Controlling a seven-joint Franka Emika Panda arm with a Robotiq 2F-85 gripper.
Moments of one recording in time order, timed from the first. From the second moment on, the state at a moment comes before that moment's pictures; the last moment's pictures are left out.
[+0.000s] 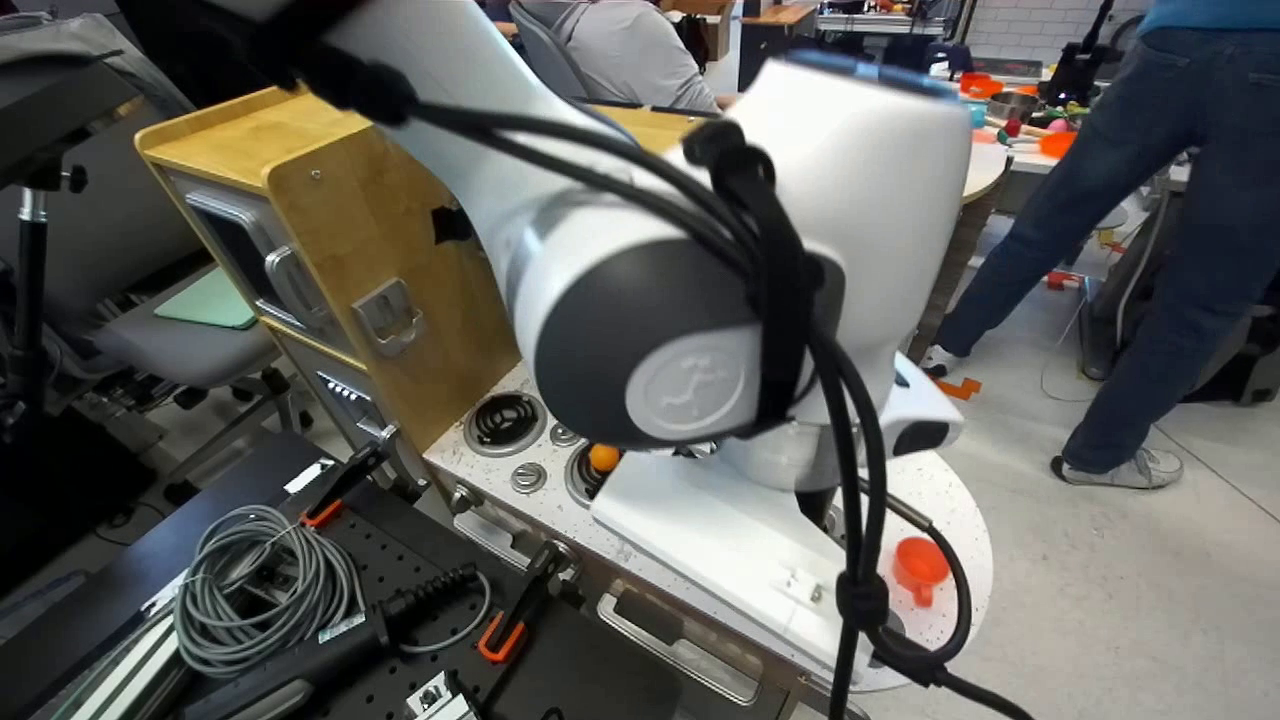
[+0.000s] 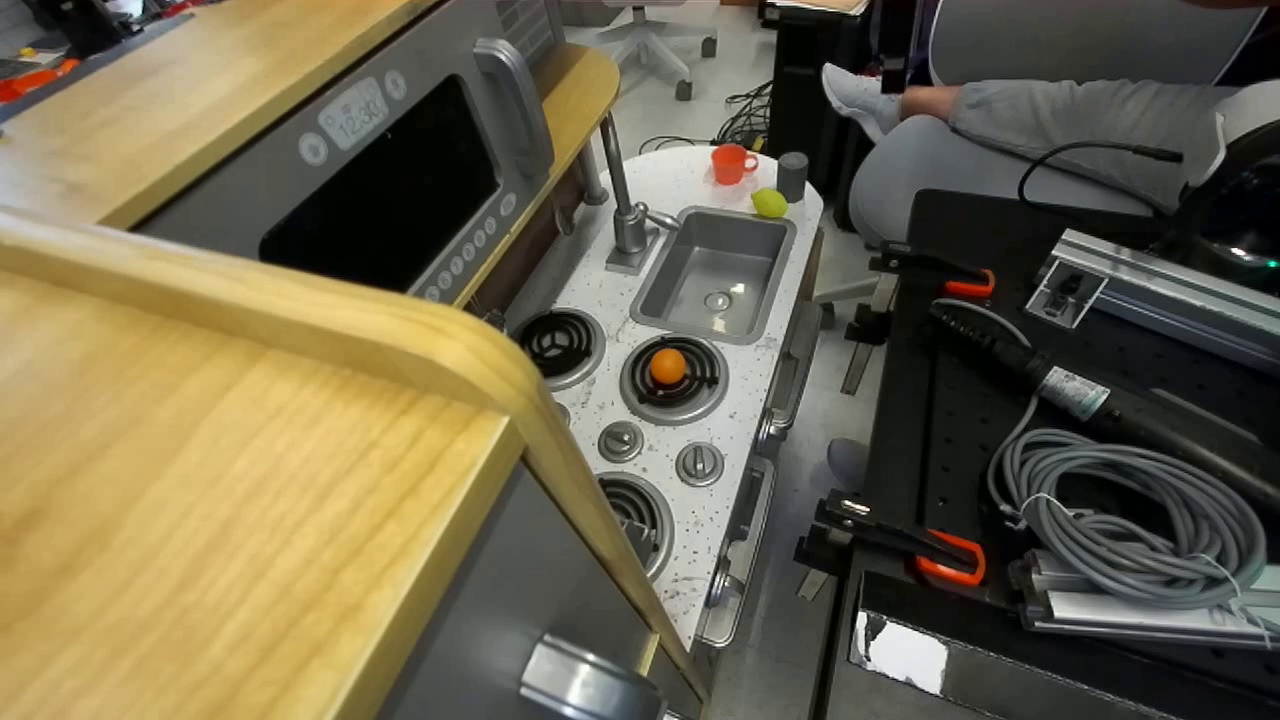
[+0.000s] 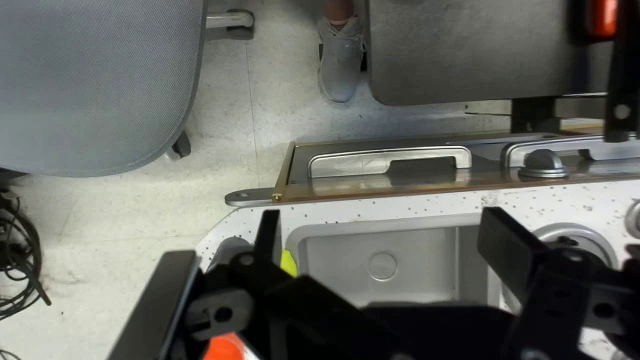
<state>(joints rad) -0.28 0.27 -0.34 -2.32 0.02 2.48 -0.61</state>
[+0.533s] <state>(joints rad) -0.43 0.67 -0.22 -2.04 0.02 2.59 -0.60</state>
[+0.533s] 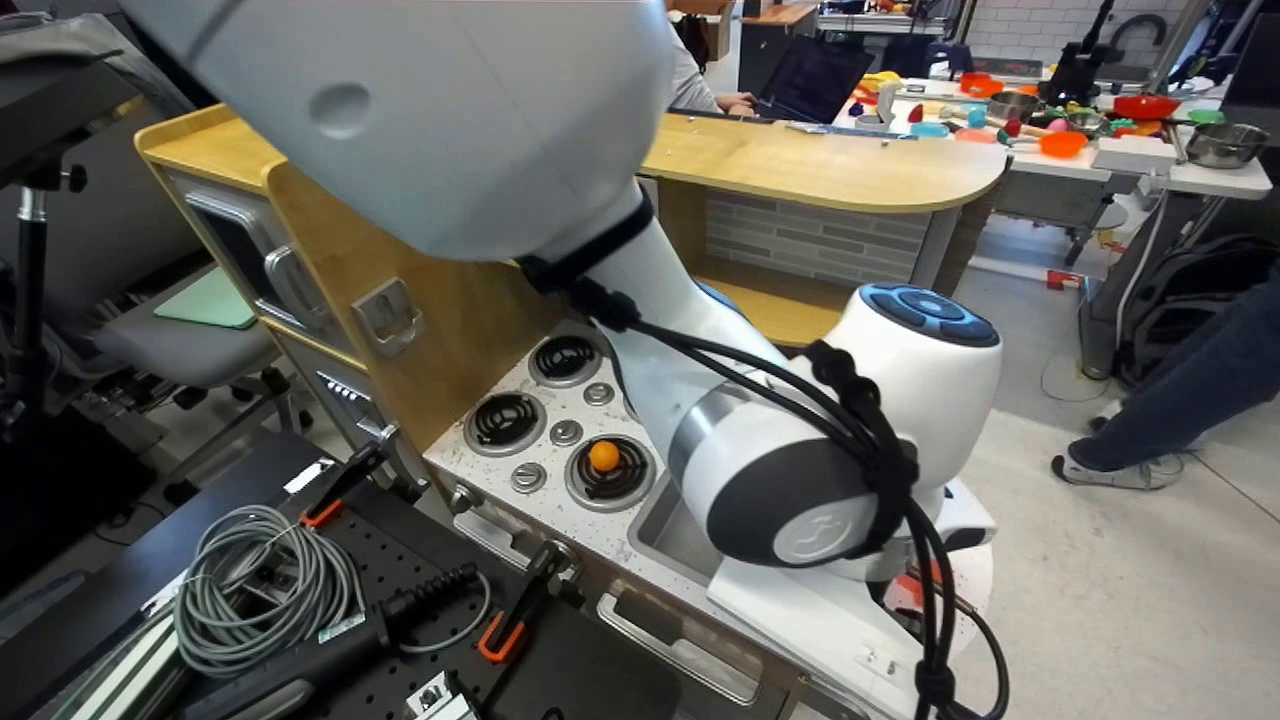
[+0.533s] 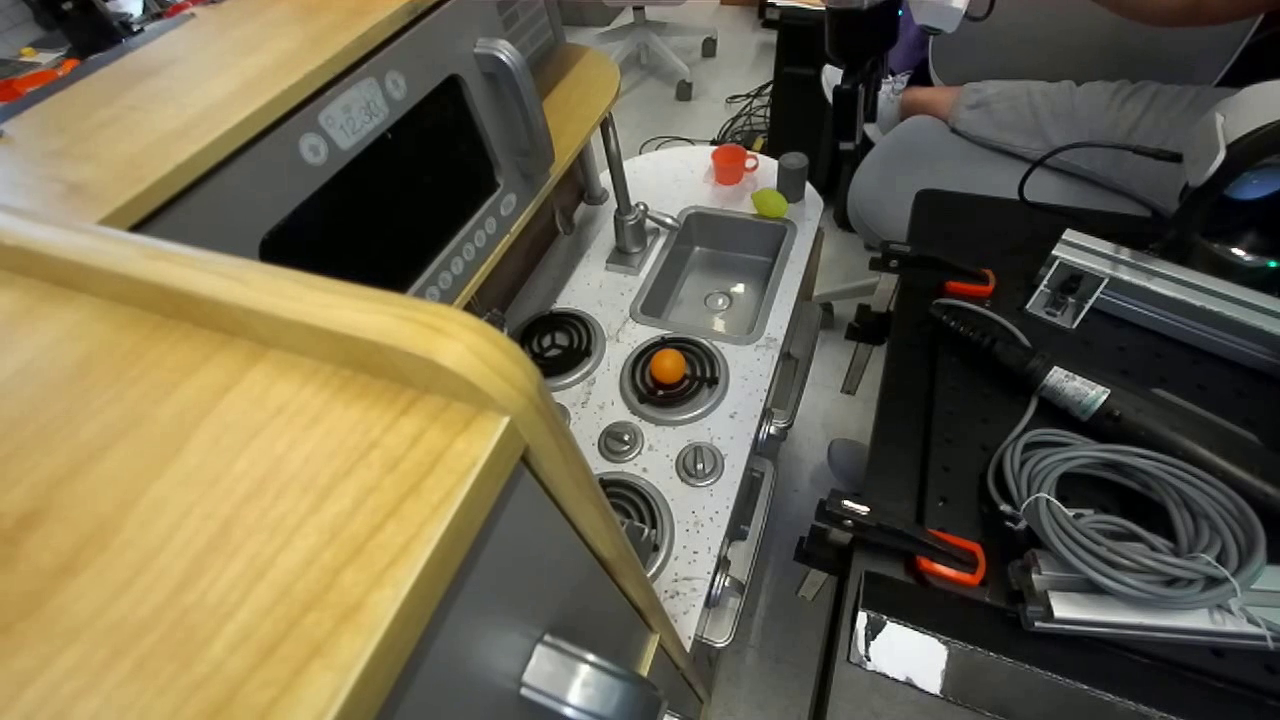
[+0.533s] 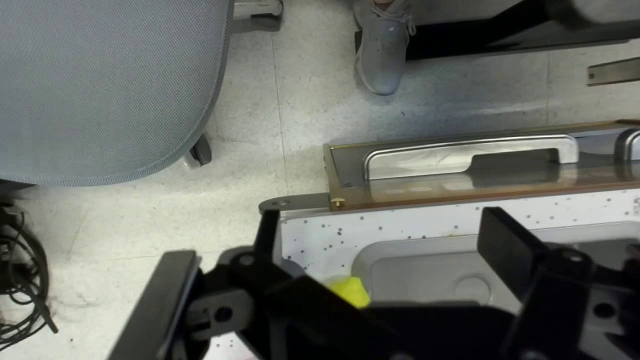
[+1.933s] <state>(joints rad) -0.58 1.05 -0.11 -1.47 0.02 2.44 -0.56</state>
